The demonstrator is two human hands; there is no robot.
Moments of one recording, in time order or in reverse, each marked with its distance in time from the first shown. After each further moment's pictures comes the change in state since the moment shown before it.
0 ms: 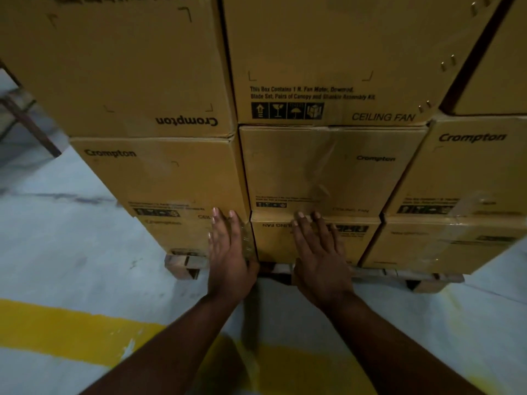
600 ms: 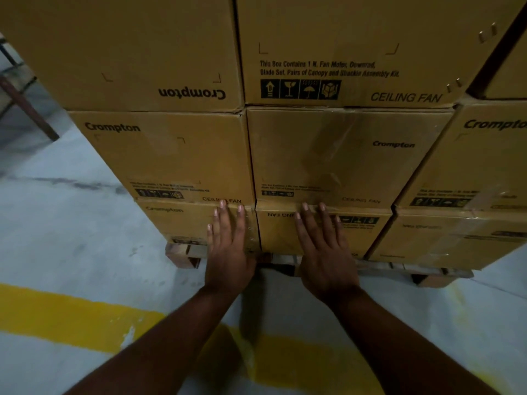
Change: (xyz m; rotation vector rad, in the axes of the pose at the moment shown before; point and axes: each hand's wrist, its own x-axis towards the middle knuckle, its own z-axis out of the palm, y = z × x) left_hand -0.002 -0.023 0.011 0.225 -0.061 0.026; right_hand 0.002 0.002 0.021 -0.102 0.031 -0.046
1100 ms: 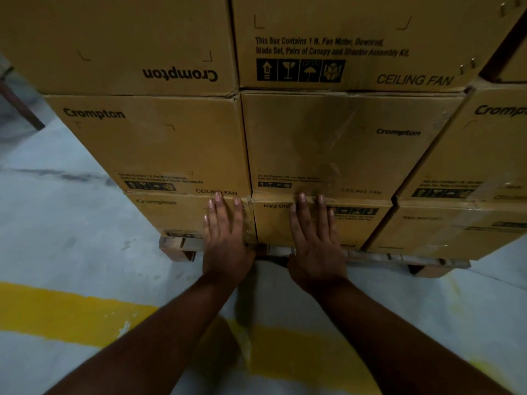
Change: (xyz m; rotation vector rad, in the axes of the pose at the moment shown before) left_hand 0.010 -0.008 0.016 0.135 -0.038 -0.013; right_hand 0.006 -0.019 0.006 -0.011 -0.075 0.075
